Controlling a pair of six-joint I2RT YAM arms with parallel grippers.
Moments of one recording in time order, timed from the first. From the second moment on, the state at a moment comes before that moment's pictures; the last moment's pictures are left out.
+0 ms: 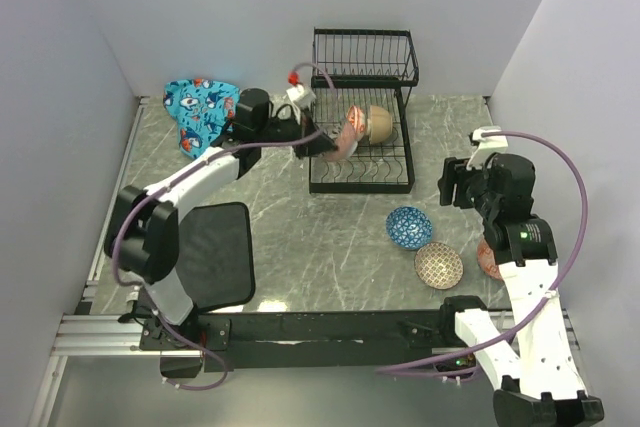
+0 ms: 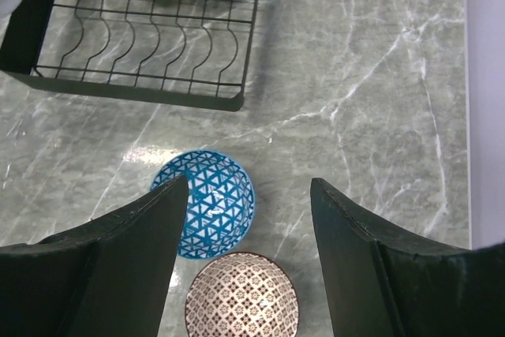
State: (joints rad) left arm -0.49 1.69 1.31 0.17 0.90 -0.15; right arm 0.03 0.76 1.00 -0.72 -0.07 -0.03
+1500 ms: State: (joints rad) left arm -0.32 2.48 1.74 0.84 0.86 -1.09; right arm -0.18 0.98 1.09 -0.76 -0.13 -0.01
